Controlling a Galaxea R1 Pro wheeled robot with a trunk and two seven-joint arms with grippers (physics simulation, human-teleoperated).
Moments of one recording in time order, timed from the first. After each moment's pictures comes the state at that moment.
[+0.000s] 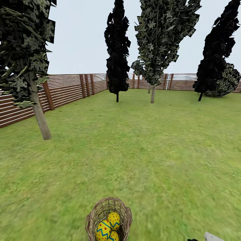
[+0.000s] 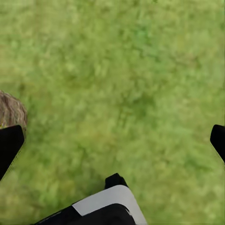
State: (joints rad) left arm -0.08 0.06 -0.37 -0.04 0.00 -0.33 0.05; right arm -0.01 0.02 -0.47 -1.20 -0.02 0.62 0.03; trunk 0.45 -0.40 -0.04
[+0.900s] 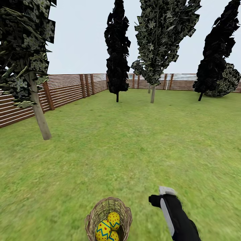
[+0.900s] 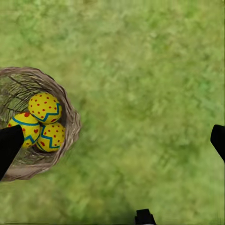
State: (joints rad) left arm -0.09 0.06 -0.36 -0.04 0.01 -0.33 0.05; right arm -0.35 0.14 -0.11 -1.09 -0.02 0.79 -0.16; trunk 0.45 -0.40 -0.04
